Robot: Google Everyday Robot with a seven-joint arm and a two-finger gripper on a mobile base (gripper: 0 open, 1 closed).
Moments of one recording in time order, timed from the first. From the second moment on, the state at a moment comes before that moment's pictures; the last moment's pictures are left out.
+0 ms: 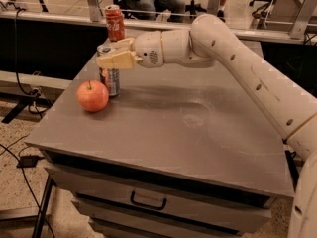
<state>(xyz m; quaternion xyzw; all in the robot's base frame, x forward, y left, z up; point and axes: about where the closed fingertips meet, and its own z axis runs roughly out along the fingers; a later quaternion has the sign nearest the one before) 0.637 0.122 0.931 -0.51 0.56 0.46 0.47</state>
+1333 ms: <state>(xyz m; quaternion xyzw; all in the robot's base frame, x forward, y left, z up) 0.631 0.128 0.934 -0.52 0.55 0.46 0.46</state>
